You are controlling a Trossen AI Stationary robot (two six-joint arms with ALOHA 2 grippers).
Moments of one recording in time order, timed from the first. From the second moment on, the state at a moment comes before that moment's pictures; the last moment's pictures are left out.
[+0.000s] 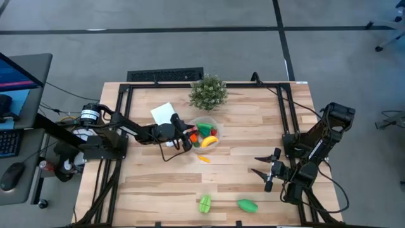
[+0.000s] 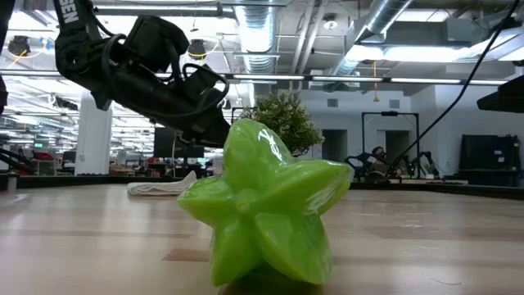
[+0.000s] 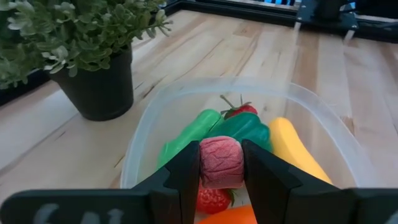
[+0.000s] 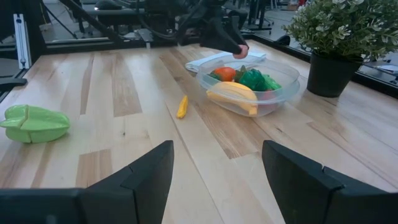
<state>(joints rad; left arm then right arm) 0.03 1.69 0.49 0.84 -0.35 -0.18 1.15 1.46 0.50 -0.40 1.31 1.31</state>
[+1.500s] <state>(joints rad) -0.42 1.46 0.45 0.59 -0.06 -0.11 0.63 1.53 0.50 0.50 0.74 0.37</state>
